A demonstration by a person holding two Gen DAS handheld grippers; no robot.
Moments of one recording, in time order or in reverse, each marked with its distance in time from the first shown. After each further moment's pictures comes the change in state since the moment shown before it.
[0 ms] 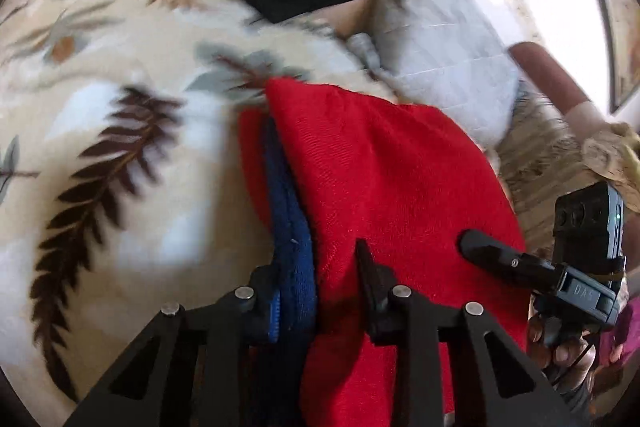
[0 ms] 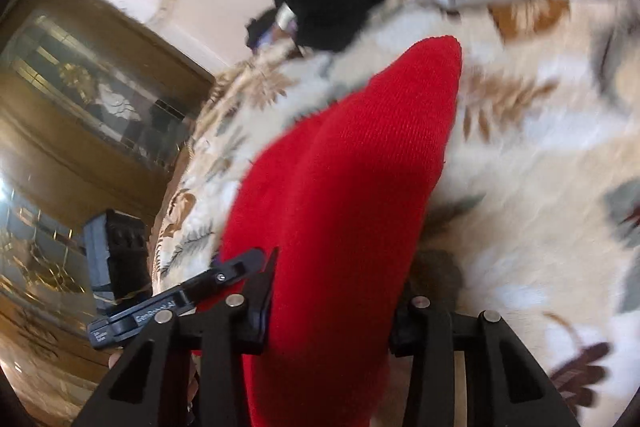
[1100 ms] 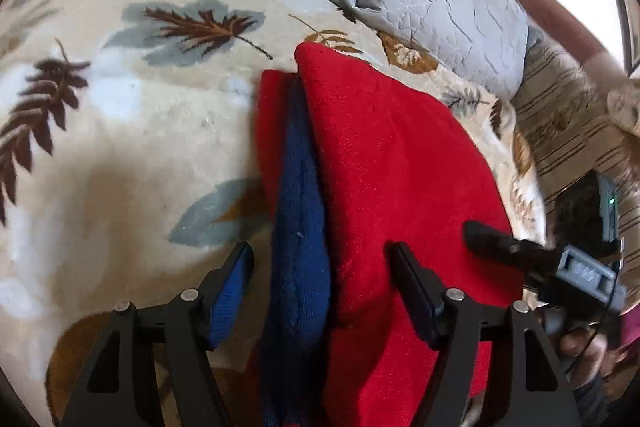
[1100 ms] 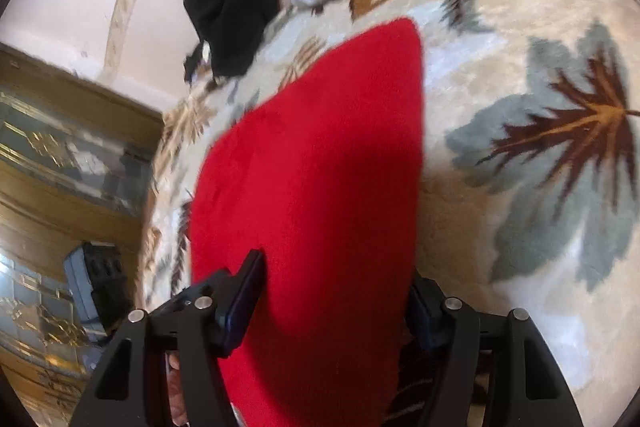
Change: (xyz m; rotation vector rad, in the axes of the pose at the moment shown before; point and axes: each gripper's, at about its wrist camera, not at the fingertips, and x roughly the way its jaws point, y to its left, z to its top) left arm 0.070 -0.041 -0.020 0.050 0.124 0.090; right arm -0.005 -0.101 -0.023 0.195 0.042 -0.070
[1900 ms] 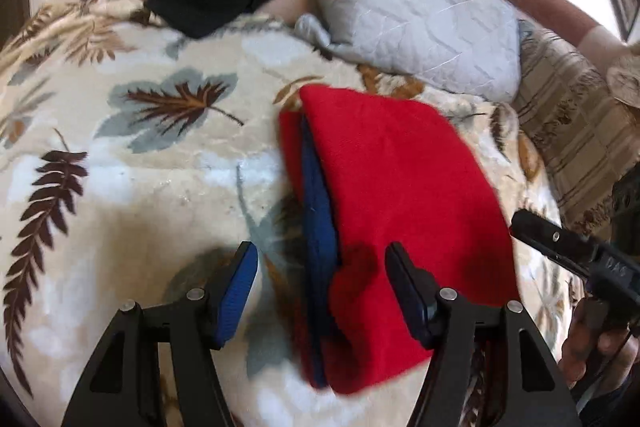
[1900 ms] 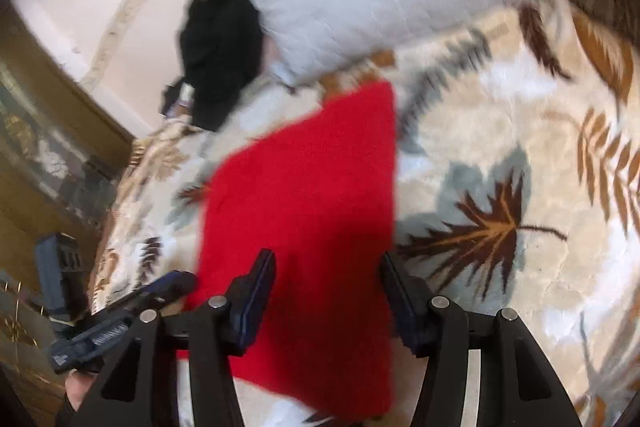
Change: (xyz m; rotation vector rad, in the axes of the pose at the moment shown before) left arm -0.021 -0.052 0.010 0.131 -0.119 0.113; right arm -0.083 0.007 0.008 -0.114 -0.245 -0.131
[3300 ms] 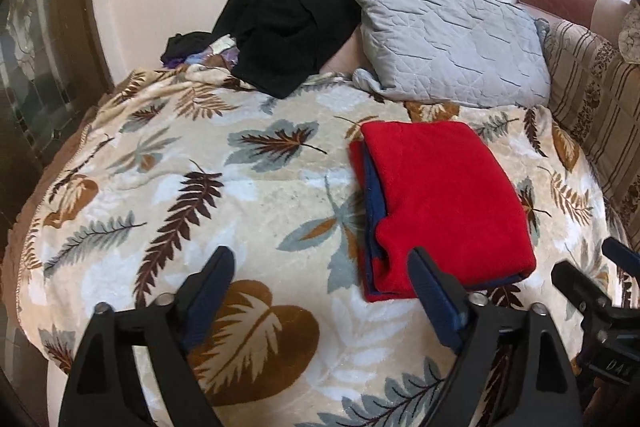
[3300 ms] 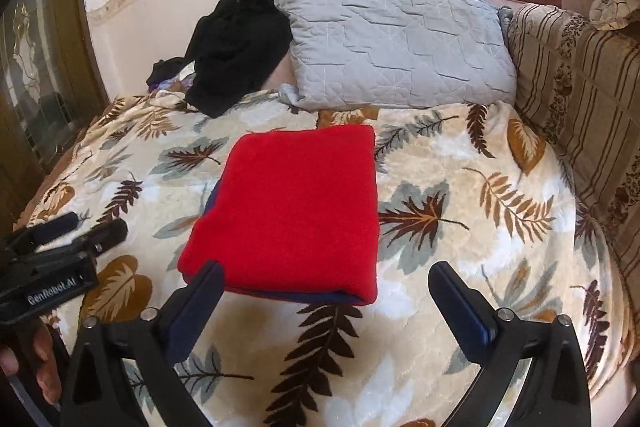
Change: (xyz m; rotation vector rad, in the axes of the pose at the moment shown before) left arm -0.101 -0.031 -0.045 0.081 -0.169 0.373; right arm -0.072 0.084 -0.081 -0.273 -0.116 -0.397
